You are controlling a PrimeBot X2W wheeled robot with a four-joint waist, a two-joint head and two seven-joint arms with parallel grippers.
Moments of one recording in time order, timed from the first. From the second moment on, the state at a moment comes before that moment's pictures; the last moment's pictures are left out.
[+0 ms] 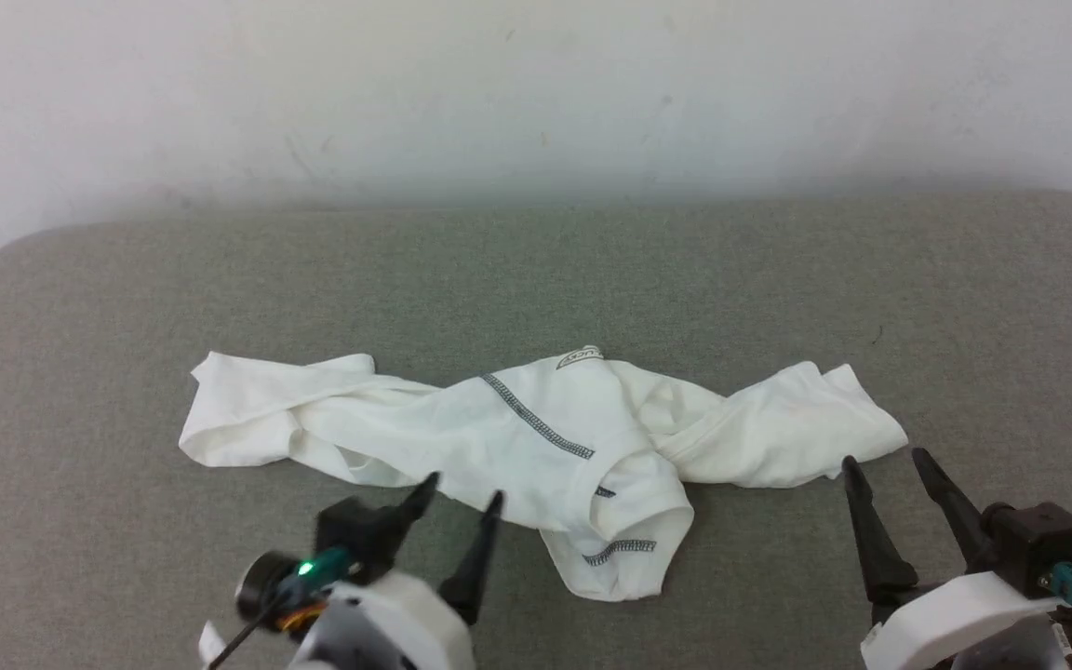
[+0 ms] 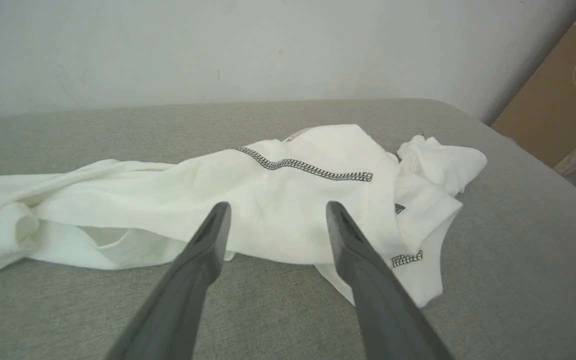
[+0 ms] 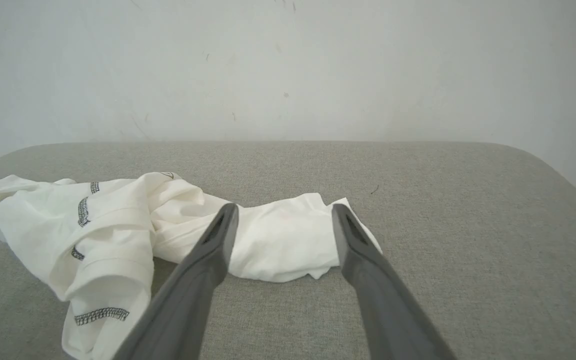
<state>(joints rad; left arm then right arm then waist) 0.00 0.18 -0.34 0.05 -0.31 -0.03 0.01 0.13 -0.05 -0.01 -0.09 0.14 0.13 0.03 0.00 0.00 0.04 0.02</state>
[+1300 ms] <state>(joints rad) -0.39 0.62 -0.70 0.03 -0.38 0.06 0.37 0.11 -0.05 -0.02 -0.05 0.17 0.13 0.02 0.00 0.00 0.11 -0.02</state>
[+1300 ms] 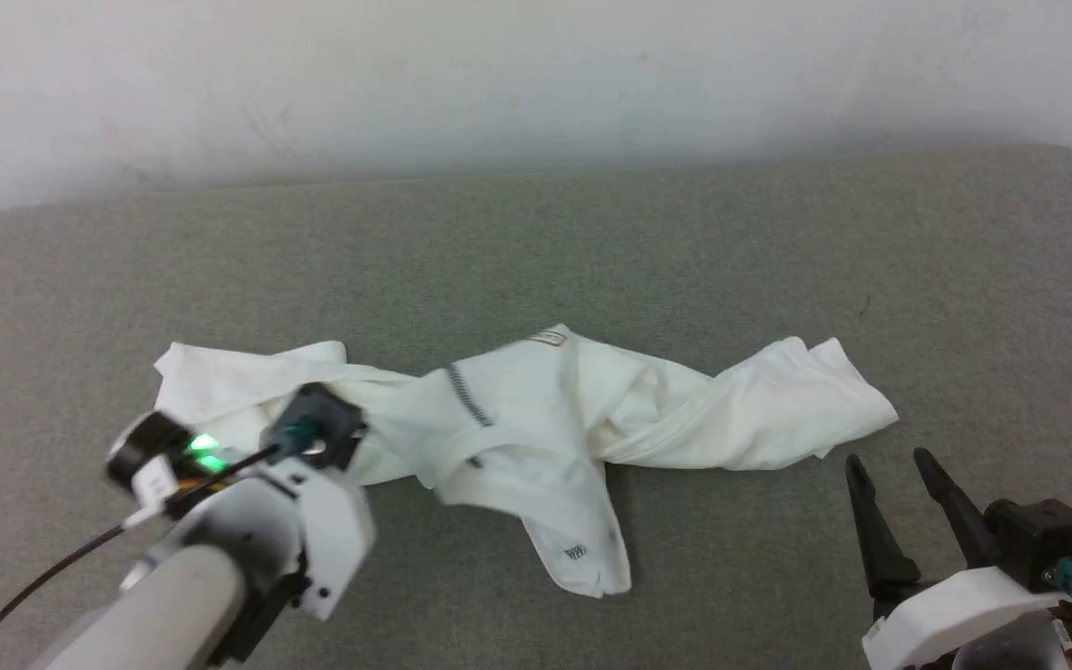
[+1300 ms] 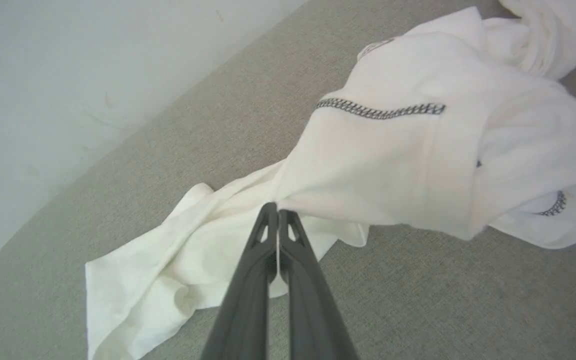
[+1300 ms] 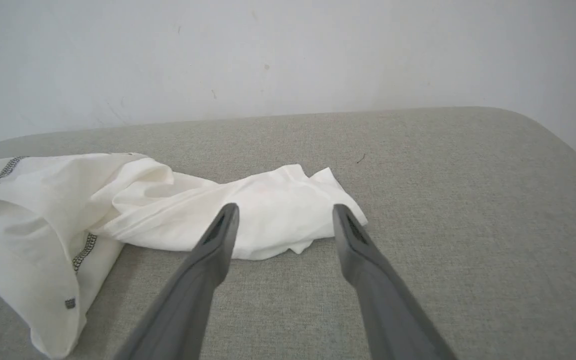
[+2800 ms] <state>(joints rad) 0.09 0.24 -0.13 -0.07 -0.37 0.12 -0.26 -0.09 -0.12 0.29 0.12 0.30 0.13 0.37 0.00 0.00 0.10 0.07</state>
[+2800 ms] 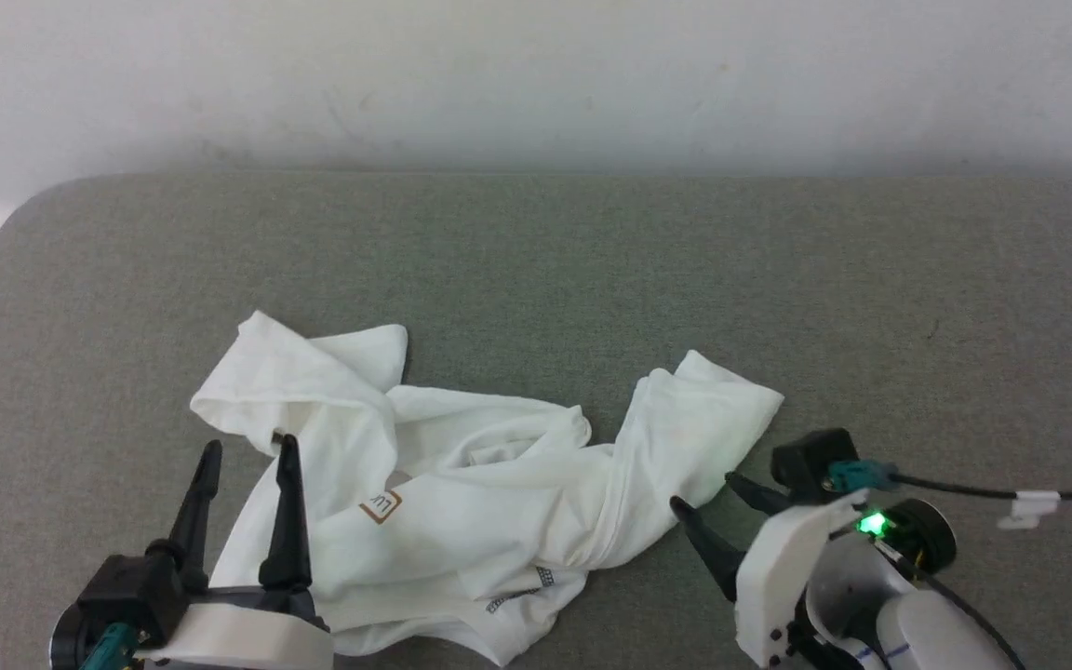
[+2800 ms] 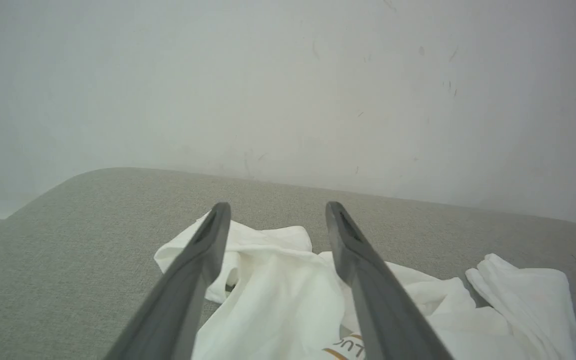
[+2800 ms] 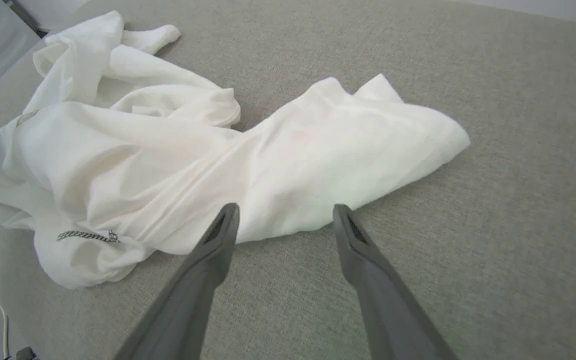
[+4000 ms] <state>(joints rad) -0.09 0.05 -0.06 0.01 -0.26 -0.07 -0.26 -0.88 -0.18 0.37 0.81 0.40 0.13 0.09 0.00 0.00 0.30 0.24</state>
